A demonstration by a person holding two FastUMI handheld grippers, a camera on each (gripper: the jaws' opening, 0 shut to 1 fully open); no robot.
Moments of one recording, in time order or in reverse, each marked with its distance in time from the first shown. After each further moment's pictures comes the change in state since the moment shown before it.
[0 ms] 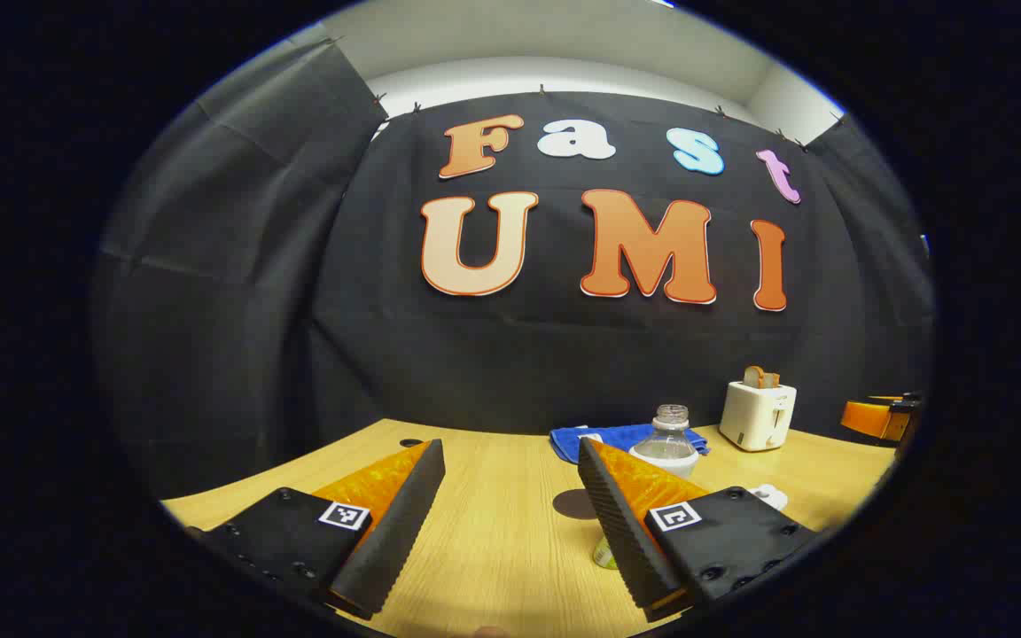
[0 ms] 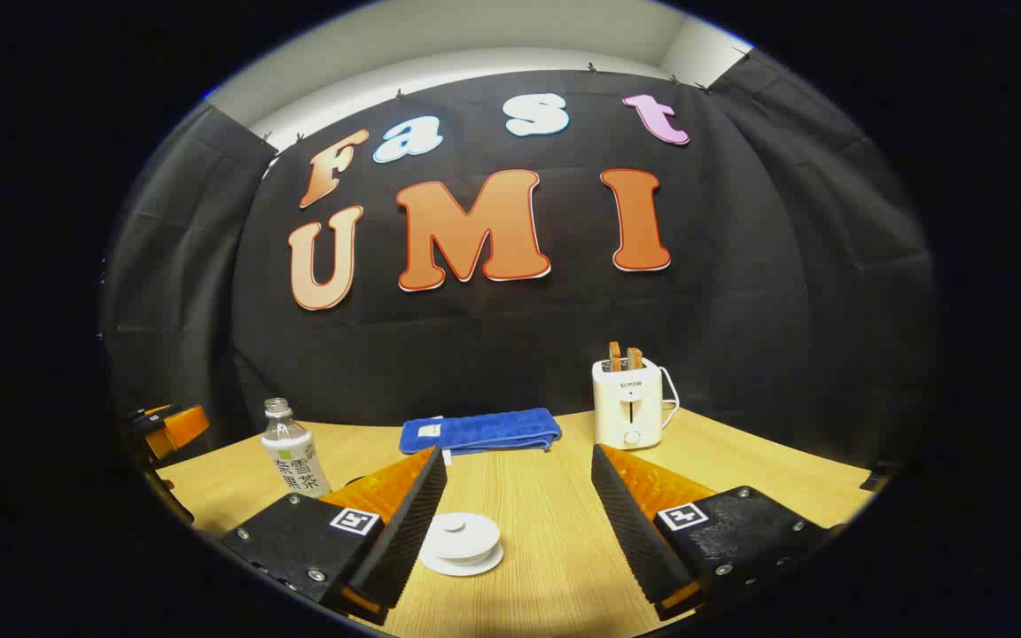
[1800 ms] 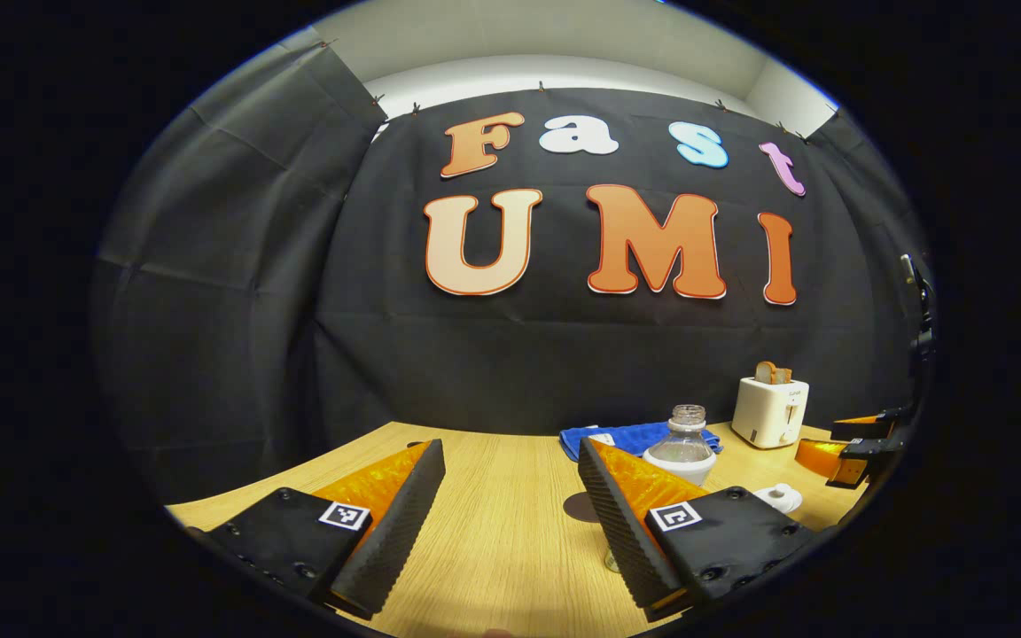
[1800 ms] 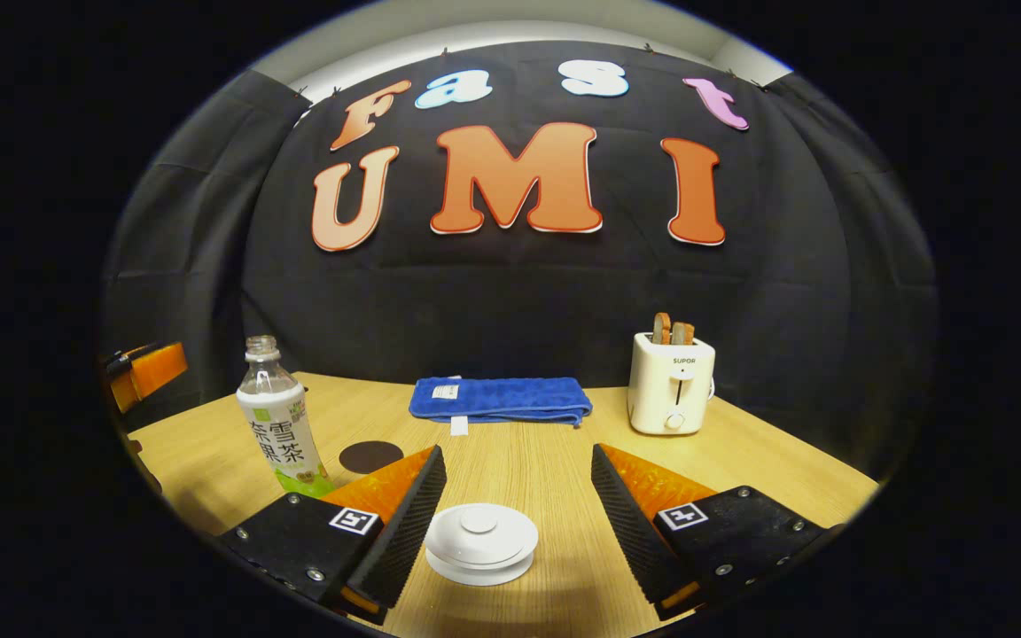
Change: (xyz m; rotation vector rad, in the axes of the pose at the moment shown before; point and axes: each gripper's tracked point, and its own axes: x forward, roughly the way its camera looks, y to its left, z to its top) left arm 0.010 0.001 -0.004 0.015 0.017 0.042; right arm 0.049 0.050 -0.054 -0.111 0.146 0.084
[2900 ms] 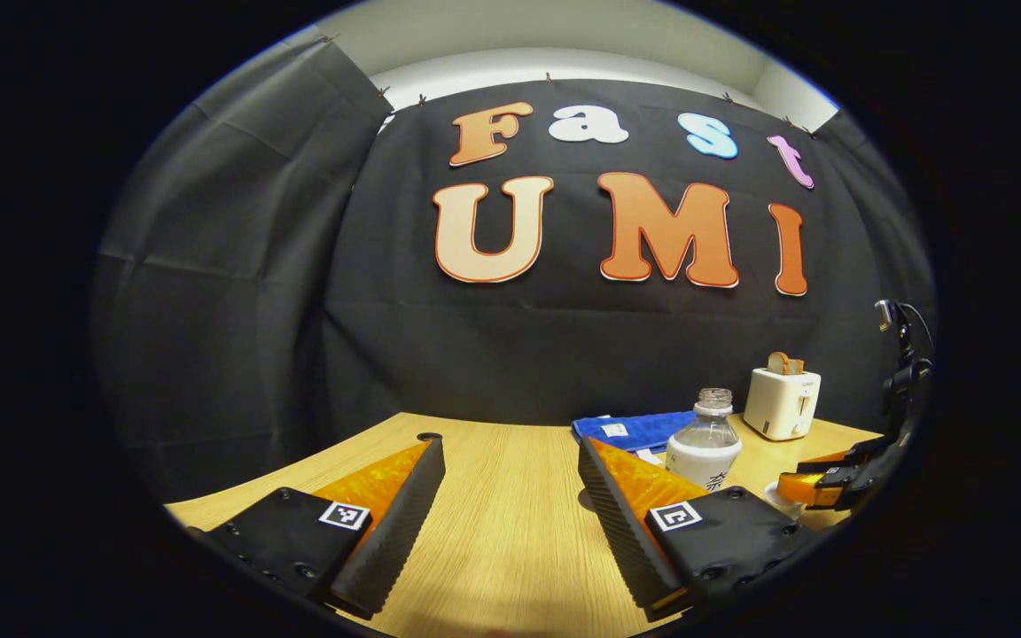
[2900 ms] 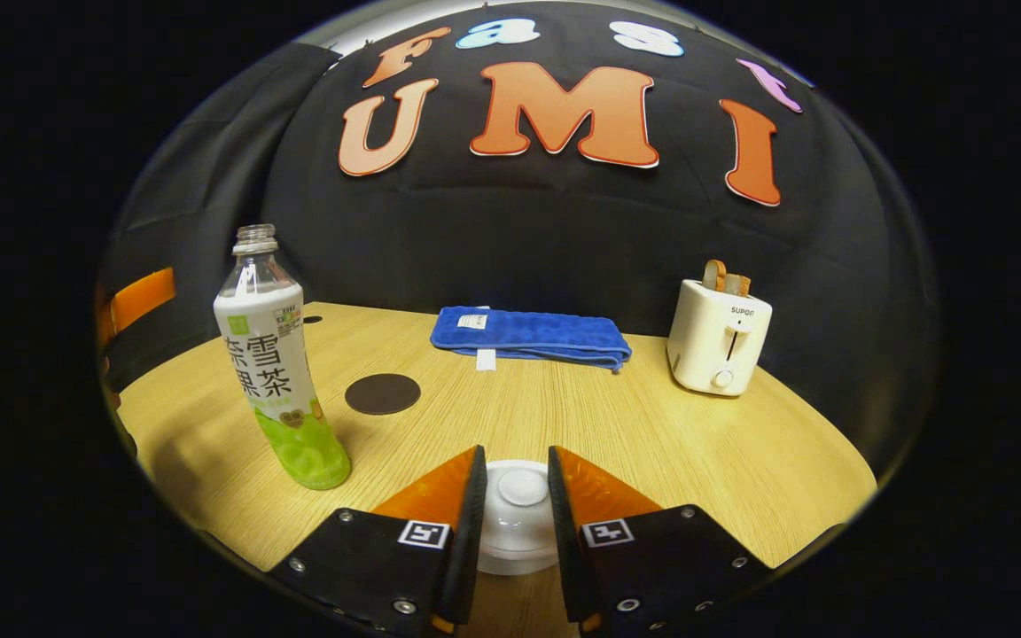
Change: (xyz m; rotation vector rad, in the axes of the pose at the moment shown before) left arm 0.006 0.014 -0.014 -0.002 0.036 0.026; right arm 0.021 0.026 -0.053 -0.093 0.176 0.062
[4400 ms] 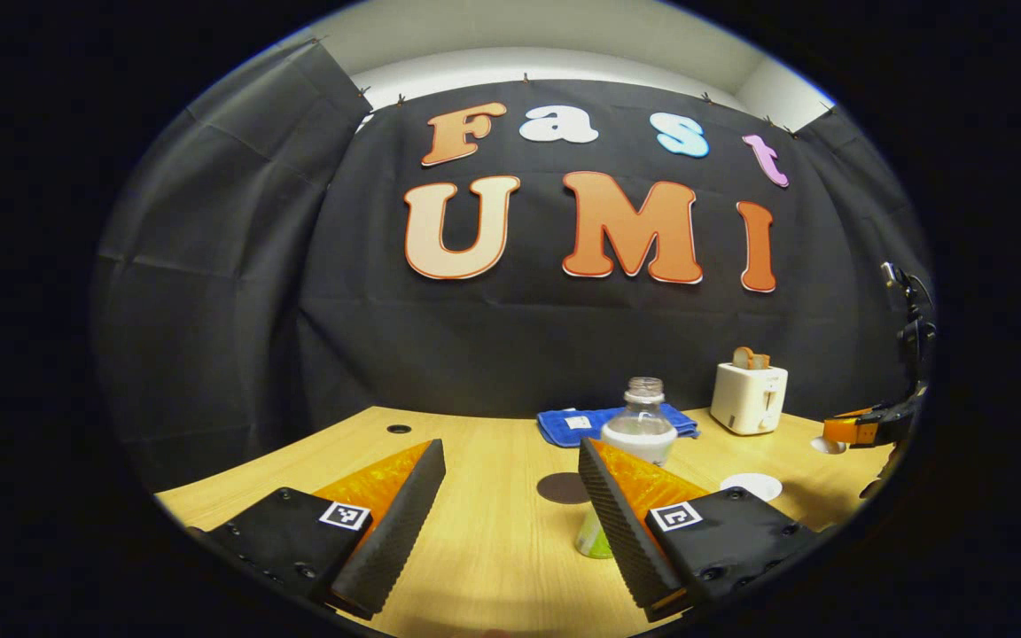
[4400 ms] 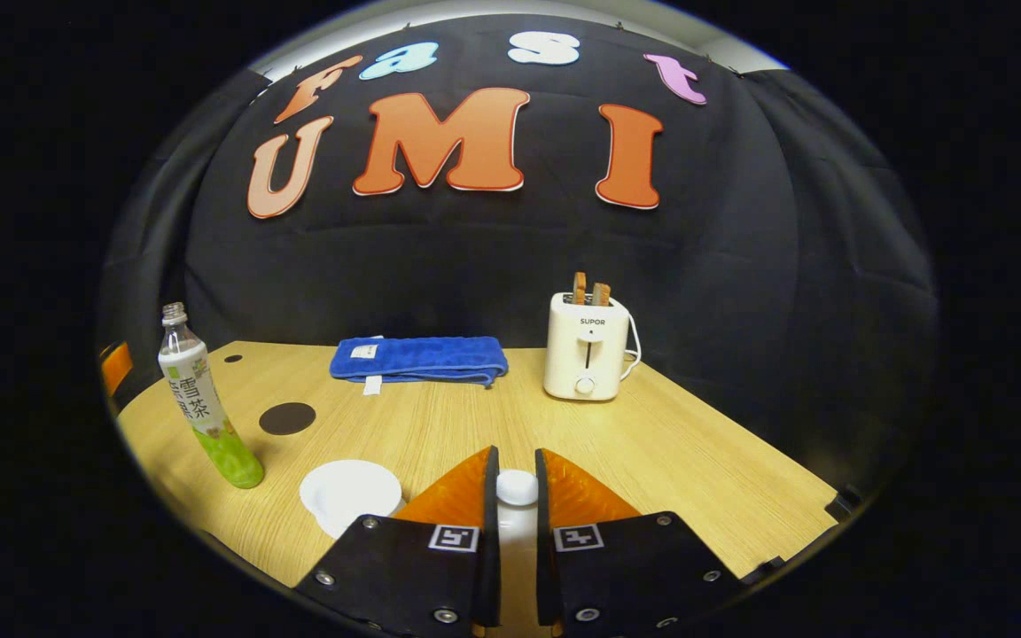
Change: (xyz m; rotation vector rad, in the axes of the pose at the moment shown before) left arm -0.029 -0.055 -0.008 0.001 0.008 -0.099; right arm -0.058 -0.133 0.010 0.113 -0.051 -0.261
